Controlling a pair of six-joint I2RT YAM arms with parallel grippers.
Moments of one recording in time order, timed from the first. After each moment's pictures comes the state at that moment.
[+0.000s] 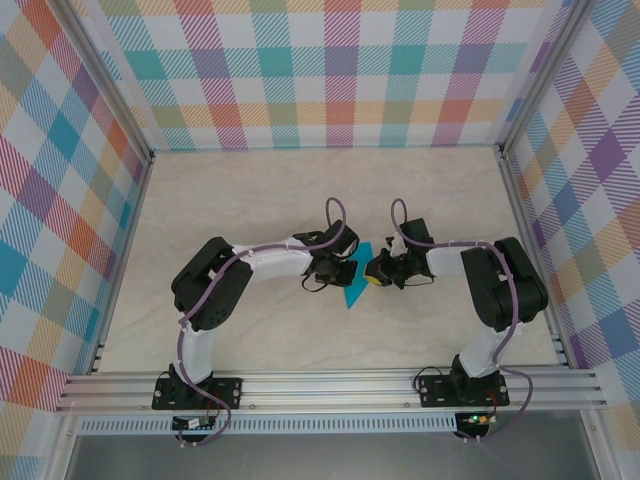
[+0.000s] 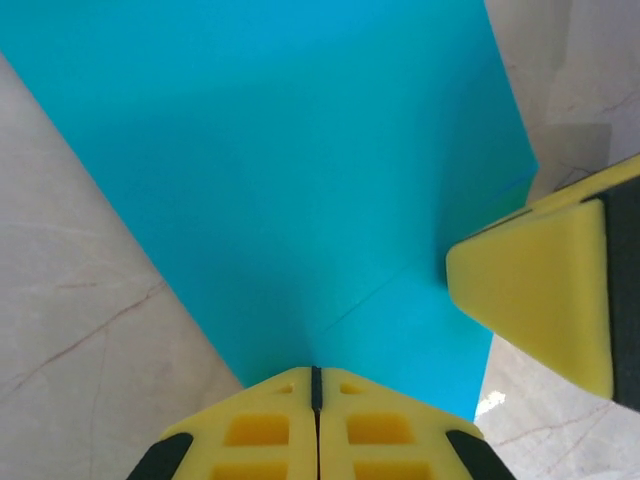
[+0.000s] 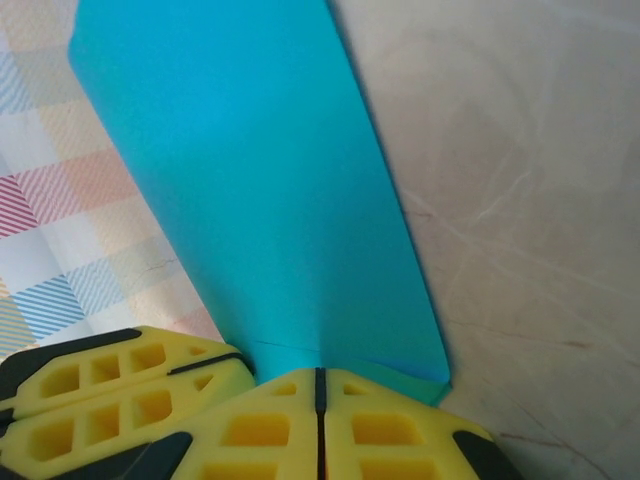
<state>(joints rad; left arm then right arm) -0.82 1.99 1.29 -0.42 0.14 -0.55 0.32 1.75 0.75 -0.08 -0.70 0.78</state>
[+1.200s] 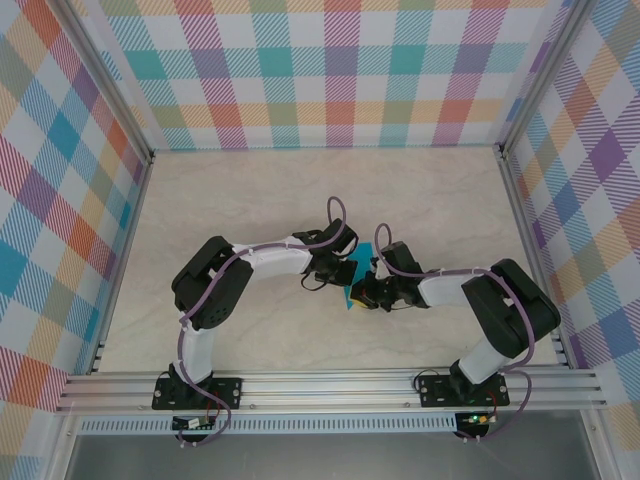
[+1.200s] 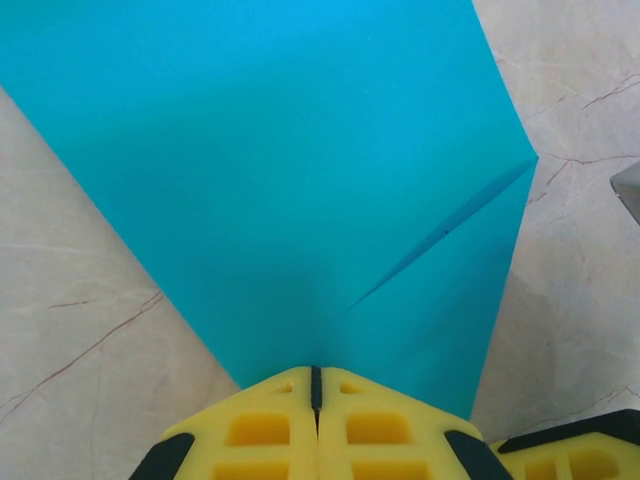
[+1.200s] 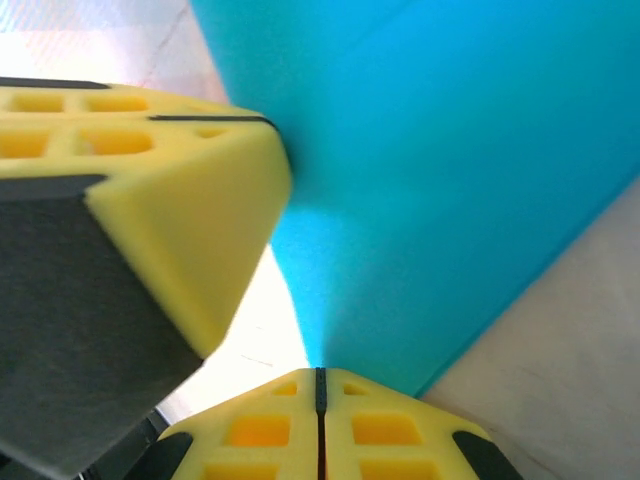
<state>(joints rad) -0.81 1.99 1.29 -0.42 0.17 -0.50 0.56 1.60 0.54 0.12 -0.60 0.98</state>
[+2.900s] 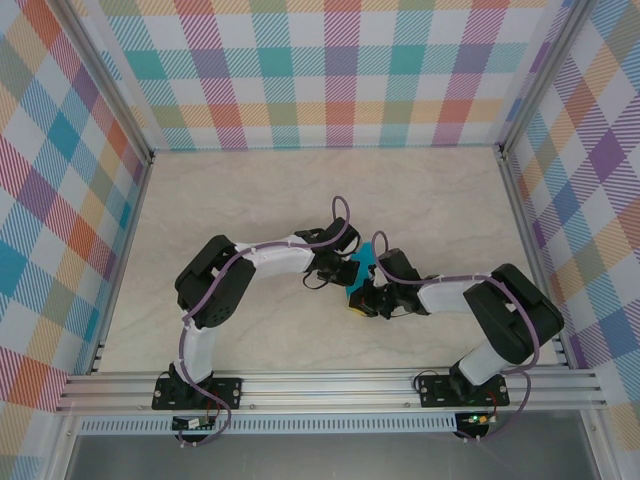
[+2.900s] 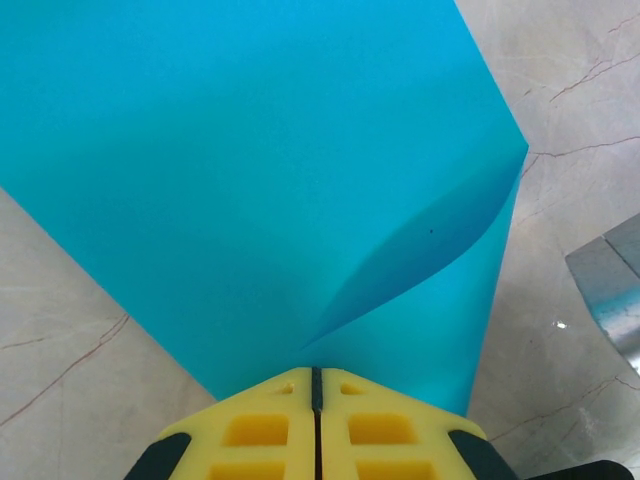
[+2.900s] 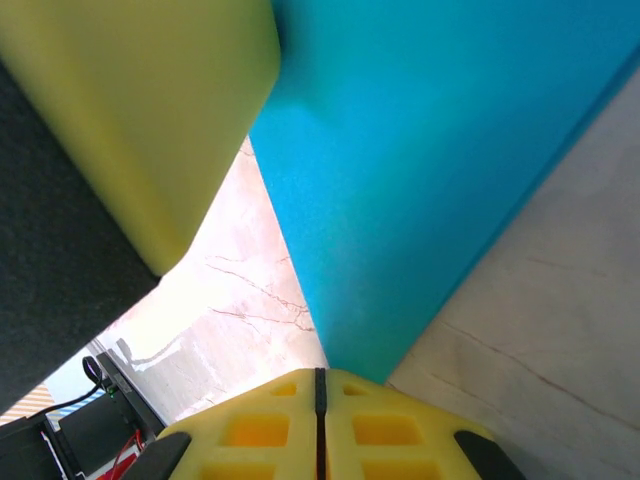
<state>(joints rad) -0.81 2.02 1.33 -0.43 0.19 -0.44 0.61 1.56 0.50 0.10 -0.58 0.99</state>
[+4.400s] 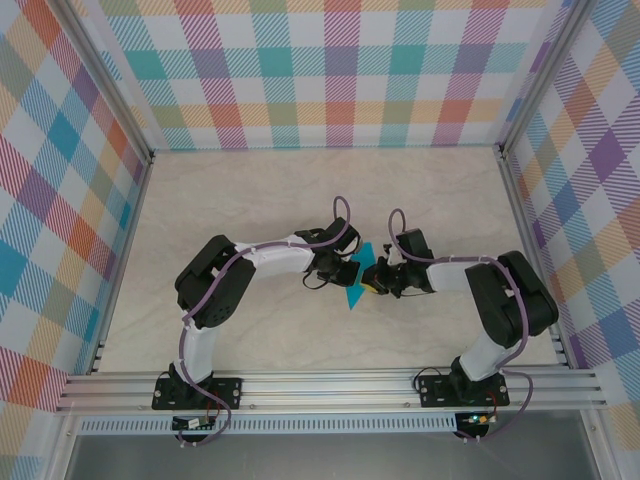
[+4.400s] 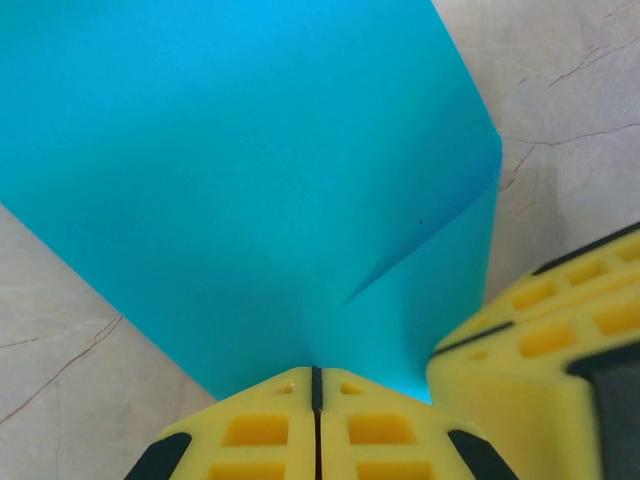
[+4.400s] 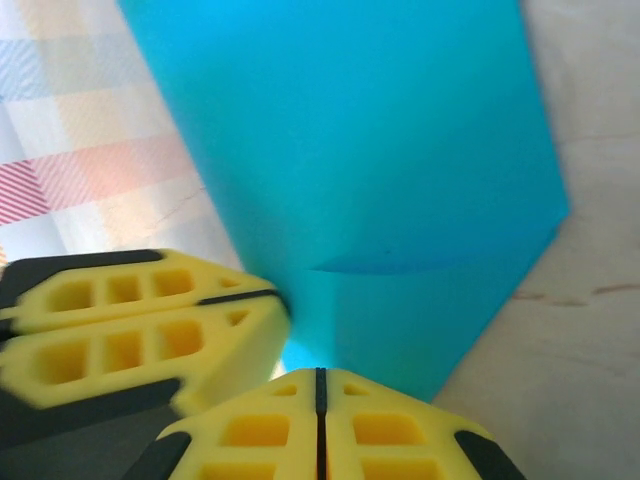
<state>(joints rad) -0.81 2.02 1.33 -0.44 0.20 -0.42 0.39 1.65 0.62 0.04 -0.65 0.87</state>
